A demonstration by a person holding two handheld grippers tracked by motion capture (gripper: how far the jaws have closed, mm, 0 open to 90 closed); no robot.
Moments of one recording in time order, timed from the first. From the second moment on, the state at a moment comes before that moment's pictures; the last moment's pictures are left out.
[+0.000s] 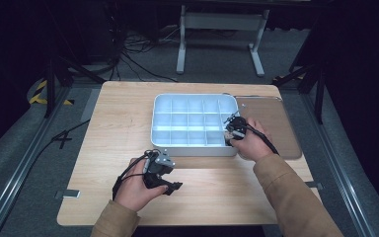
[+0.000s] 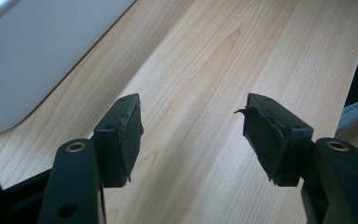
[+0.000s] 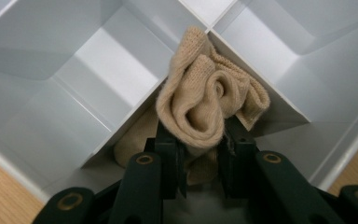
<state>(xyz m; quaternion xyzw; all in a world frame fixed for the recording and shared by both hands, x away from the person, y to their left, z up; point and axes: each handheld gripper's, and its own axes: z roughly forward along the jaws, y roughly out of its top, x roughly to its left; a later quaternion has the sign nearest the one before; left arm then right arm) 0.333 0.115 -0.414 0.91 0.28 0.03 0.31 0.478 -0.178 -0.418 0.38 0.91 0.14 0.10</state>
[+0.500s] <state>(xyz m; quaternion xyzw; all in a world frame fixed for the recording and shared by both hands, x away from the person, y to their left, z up) 0.332 0.117 -0.413 0.91 0.28 0.03 0.31 0.472 -0.180 -0.413 0.38 0.90 0.17 0.11</state>
